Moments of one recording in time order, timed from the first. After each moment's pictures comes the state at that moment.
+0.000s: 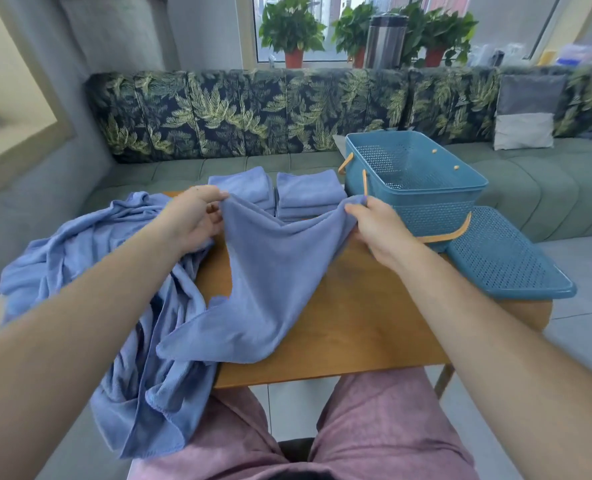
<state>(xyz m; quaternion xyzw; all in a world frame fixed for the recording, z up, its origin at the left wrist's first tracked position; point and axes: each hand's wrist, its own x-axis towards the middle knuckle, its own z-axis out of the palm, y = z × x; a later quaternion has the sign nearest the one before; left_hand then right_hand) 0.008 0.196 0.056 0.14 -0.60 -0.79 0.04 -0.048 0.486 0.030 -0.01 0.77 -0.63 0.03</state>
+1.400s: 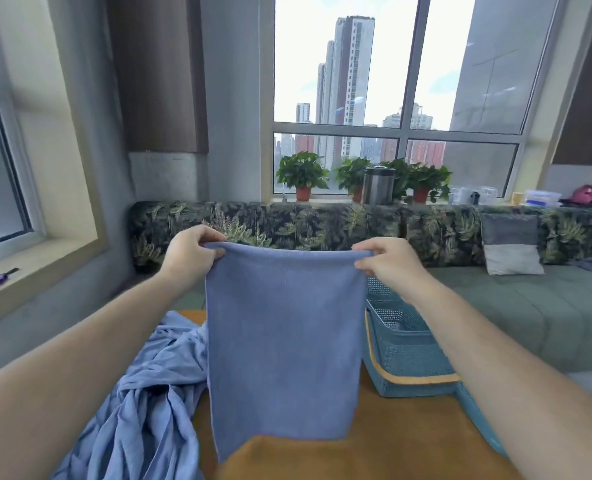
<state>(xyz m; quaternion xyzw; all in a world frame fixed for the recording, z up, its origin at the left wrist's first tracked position) -0.019 0.163 0.191 0.10 -0.85 -0.41 0.33 -0.087 0.498 0.196 -0.14 0.84 -0.52 -0.10</state>
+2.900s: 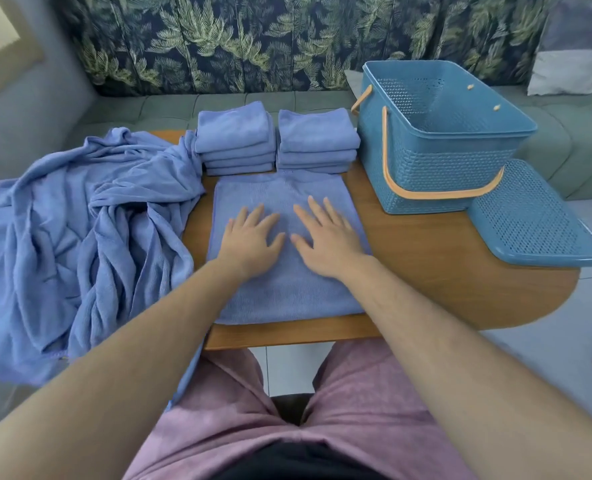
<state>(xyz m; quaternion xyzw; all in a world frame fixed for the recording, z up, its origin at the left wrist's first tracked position) 0.009 0.258 -0.114 0.04 -0.98 -0.18 0.02 -0.032 0.441 -0.099 -0.25 0.96 -0.11 0.05</state>
